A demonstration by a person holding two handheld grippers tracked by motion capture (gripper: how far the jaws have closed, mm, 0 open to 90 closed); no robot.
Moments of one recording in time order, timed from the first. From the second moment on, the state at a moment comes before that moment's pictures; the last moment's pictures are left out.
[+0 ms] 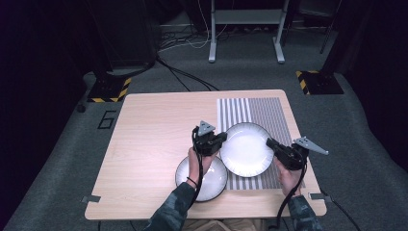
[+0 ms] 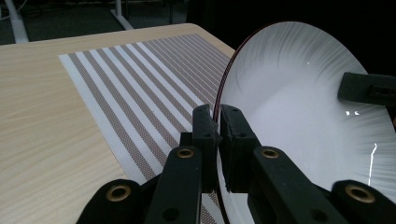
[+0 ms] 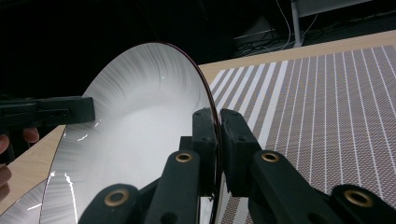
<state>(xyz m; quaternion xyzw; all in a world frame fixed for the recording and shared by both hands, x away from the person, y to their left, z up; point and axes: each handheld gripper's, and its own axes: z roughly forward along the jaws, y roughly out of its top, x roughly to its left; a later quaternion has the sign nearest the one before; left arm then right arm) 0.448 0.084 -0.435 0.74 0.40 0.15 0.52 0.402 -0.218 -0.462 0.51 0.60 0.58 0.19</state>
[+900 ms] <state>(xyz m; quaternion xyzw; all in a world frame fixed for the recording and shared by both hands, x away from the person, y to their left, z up) 0.483 0.067 -0.441 0.74 0.41 0.15 0.51 0.434 -0.231 -0.469 0.53 0.60 0.57 0.18</state>
